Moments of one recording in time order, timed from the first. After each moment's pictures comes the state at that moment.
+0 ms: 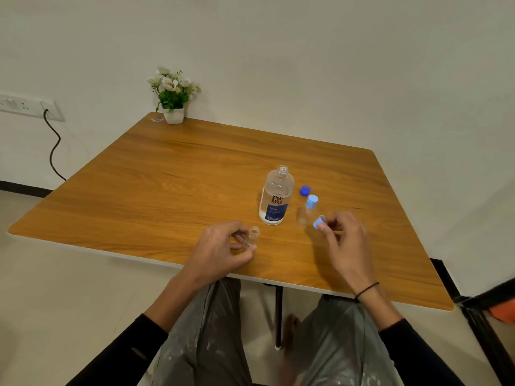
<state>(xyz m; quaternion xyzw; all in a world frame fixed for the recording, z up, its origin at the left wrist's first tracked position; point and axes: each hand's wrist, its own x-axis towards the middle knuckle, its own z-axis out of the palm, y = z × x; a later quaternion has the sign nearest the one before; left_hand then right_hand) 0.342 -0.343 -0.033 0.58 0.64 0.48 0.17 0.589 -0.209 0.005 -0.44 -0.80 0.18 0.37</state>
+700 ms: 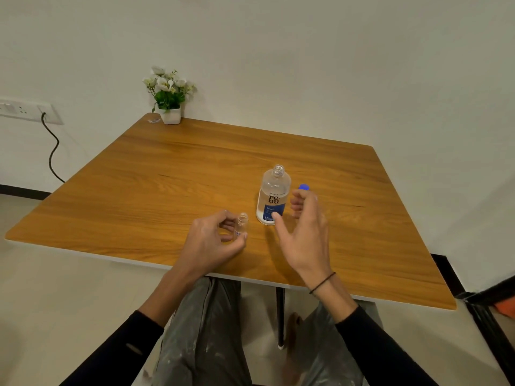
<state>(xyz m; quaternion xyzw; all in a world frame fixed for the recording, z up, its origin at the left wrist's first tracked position) 0.333 -0.336 -0.020 0.53 0.67 0.50 0.15 0.514 -0.244 0.016 -0.43 -0.78 0.21 0.41</state>
